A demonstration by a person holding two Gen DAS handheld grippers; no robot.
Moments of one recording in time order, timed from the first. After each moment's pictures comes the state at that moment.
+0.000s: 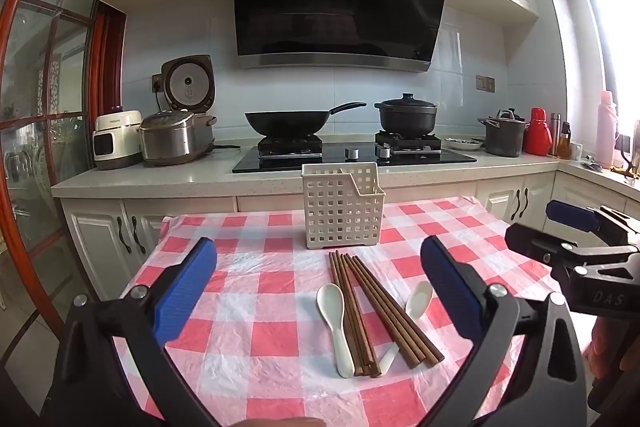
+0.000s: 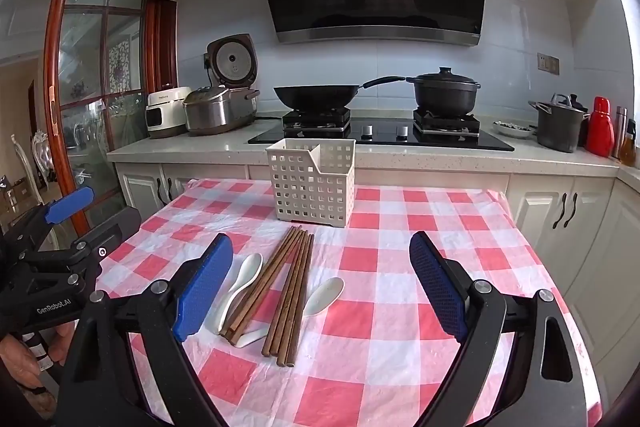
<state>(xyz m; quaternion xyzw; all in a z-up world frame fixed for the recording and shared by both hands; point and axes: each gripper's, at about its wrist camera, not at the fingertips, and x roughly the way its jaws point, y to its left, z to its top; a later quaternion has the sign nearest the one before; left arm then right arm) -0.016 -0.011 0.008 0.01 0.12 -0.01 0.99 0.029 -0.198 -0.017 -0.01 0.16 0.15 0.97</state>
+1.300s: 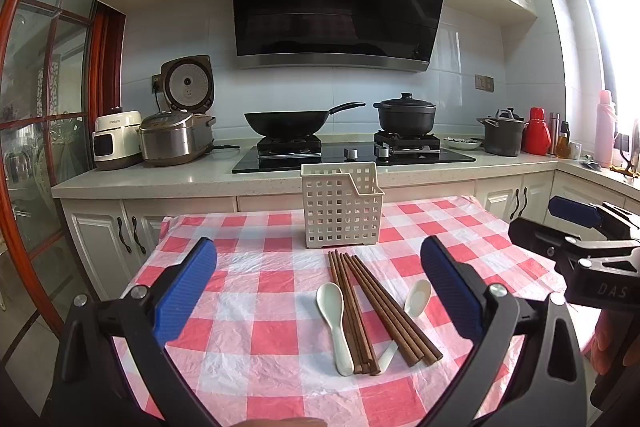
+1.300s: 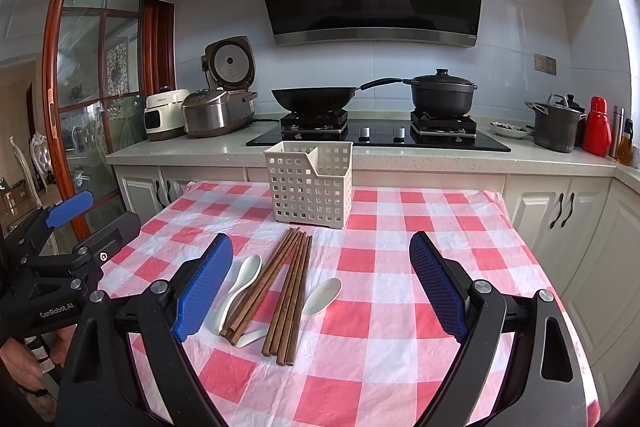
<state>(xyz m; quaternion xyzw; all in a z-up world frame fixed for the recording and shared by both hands) -0.019 -0.011 0.006 0.02 0.12 -0.01 0.99 0.028 -0.204 -0.011 0.00 0.16 0.15 0.98</state>
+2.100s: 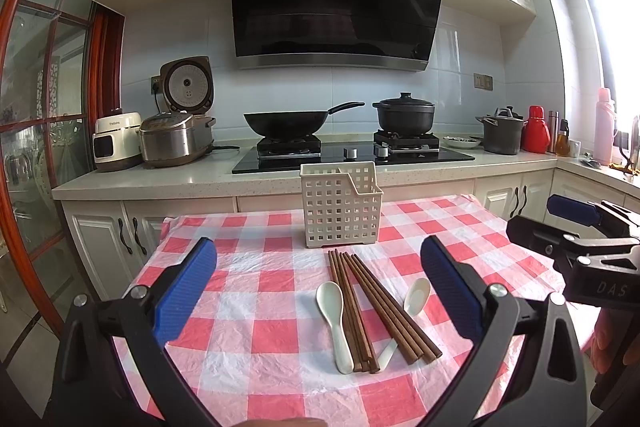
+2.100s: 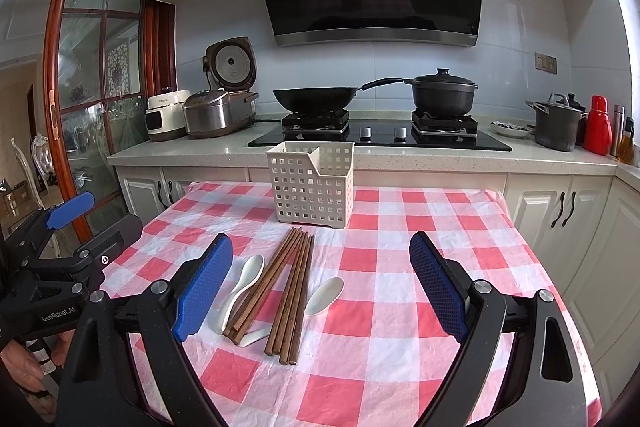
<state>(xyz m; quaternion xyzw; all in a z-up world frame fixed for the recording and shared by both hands) -0.020 -0.009 0.007 0.02 0.12 -0.01 0.99 0.025 -0.202 -0.010 0.00 0.16 0.15 0.98</state>
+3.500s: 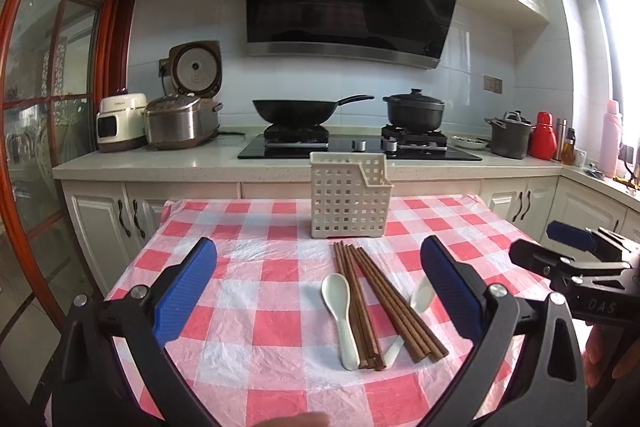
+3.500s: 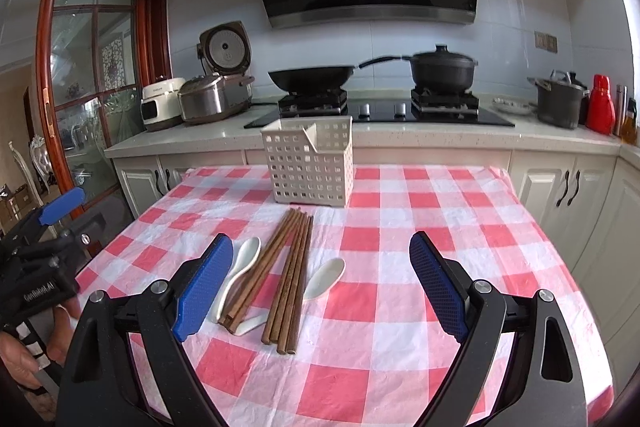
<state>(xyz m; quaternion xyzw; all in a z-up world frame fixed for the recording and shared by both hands) -0.007 0.008 -0.004 -0.01 0.14 0.00 0.99 0.049 -0.202 -0.038 0.02 0.21 0.15 0.97</state>
